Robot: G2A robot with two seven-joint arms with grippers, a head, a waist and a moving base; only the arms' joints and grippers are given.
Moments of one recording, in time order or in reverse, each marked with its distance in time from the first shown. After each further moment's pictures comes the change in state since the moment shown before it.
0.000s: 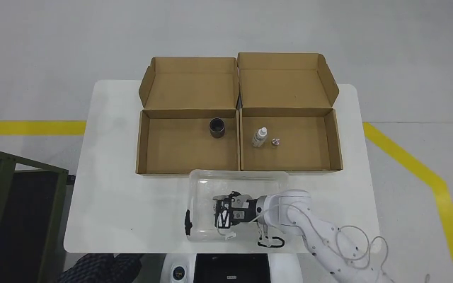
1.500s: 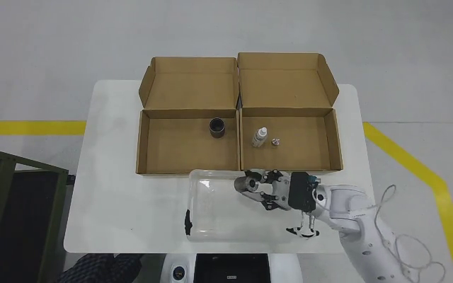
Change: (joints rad) left arm 0.000 0.000 0.000 0.000 0.000 0.000 0.000; right arm -0.202 0.085 0.422 -0.141 0.334 -0.154 -0.434
